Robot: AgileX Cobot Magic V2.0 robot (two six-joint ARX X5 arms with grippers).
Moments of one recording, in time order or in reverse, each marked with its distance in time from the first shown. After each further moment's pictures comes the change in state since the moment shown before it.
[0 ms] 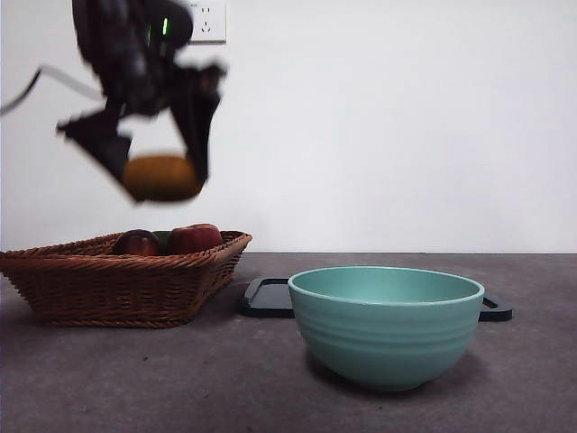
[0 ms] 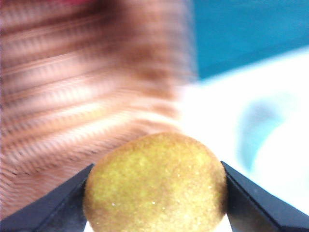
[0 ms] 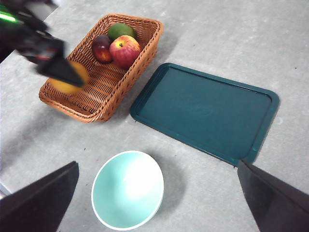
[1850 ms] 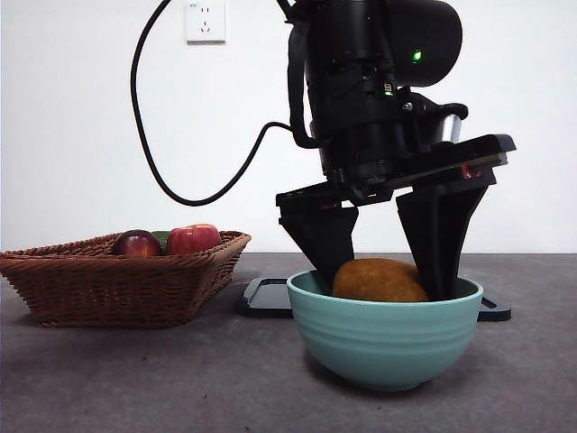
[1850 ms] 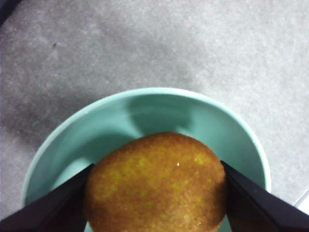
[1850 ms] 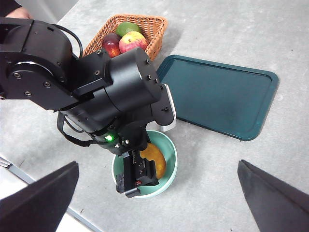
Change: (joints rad) left arm -0.536 0.266 0.008 0.216 -0.149 0.042; right arm 0.000 -0.184 0.000 -0.159 0.002 0.064
